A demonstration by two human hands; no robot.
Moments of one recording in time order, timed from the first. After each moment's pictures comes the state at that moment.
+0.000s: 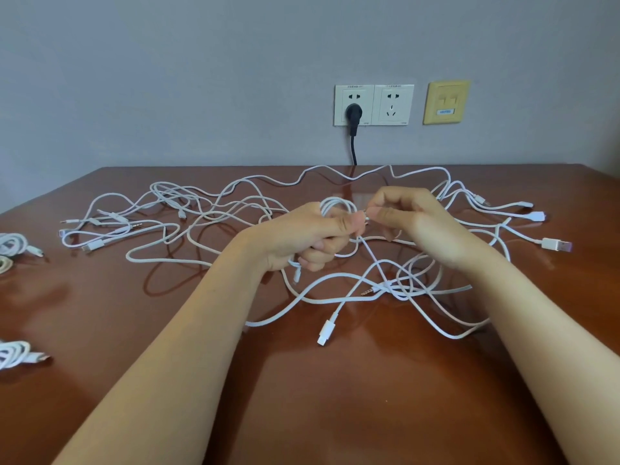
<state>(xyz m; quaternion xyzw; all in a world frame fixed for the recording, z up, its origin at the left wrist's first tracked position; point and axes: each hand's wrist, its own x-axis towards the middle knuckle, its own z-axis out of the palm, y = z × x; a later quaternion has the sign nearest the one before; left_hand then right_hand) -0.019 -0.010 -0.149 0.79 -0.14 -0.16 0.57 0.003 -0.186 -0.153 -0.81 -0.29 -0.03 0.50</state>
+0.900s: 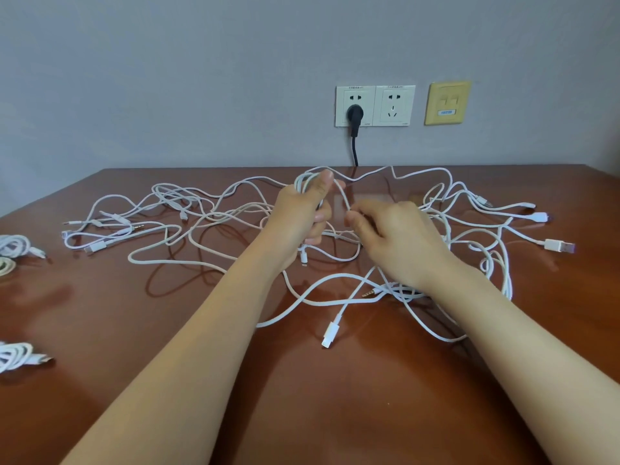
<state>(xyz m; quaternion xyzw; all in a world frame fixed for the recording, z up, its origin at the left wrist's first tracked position) -0.010 -0.018 -0.151 0.69 -0.04 0.06 0.72 -0.010 -0.160 -0.164 -0.89 -0.30 -0.27 0.21</state>
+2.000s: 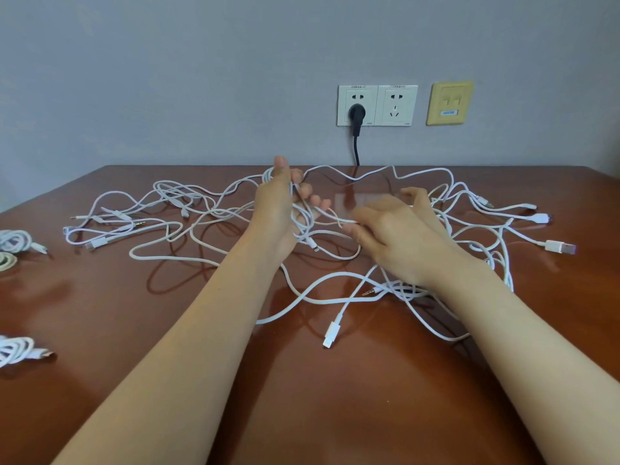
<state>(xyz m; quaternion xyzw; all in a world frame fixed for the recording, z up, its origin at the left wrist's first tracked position) -0.002 -0.010 -0.143 0.48 0.03 0.08 0.88 -0.012 -0.165 -0.157 -0.93 -0.30 -0.22 0.02</state>
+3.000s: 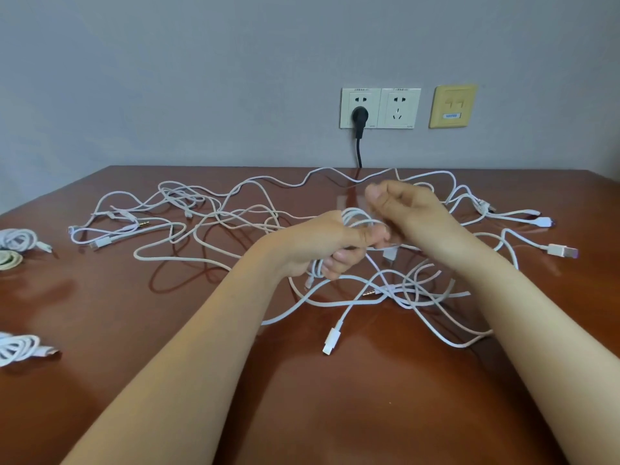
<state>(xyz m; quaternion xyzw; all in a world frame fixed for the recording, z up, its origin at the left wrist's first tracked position) -0.029 -0.023 -0.145 0.78 -0.16 -0.19 0.57 -0.008 -0.169 -0.144 -0.77 -0.25 0.00 0.59</state>
